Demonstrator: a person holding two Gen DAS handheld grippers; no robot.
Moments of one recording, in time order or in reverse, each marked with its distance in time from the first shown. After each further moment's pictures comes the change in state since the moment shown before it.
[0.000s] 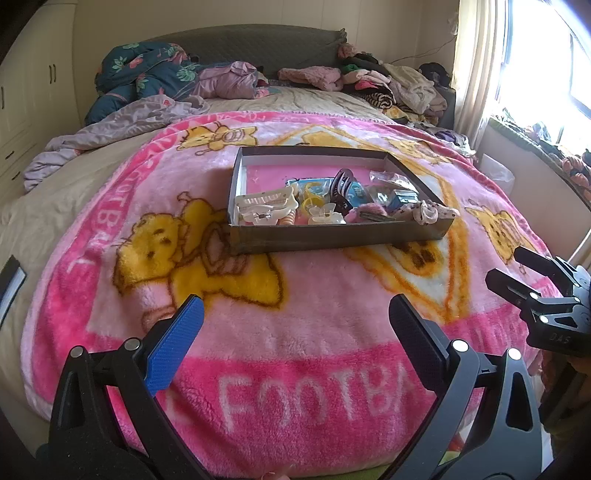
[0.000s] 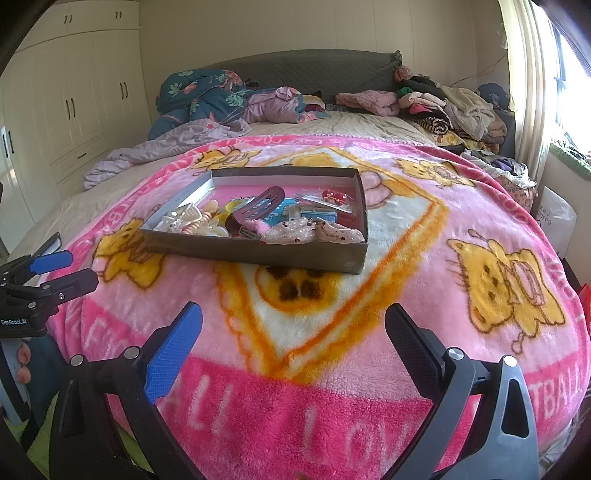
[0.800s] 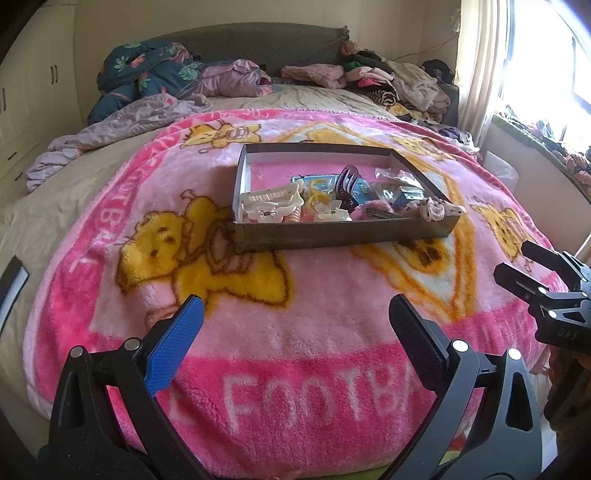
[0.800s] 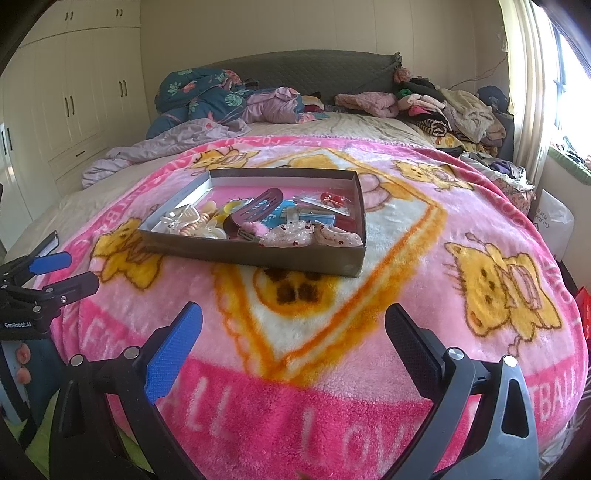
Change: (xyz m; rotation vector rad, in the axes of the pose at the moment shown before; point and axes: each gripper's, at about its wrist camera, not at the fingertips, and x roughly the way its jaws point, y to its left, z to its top) left arm 0.005 0.005 0.001 0.006 0.007 0.026; right arm 0.000 0.000 0.001 -0.009 -0.005 -0.005
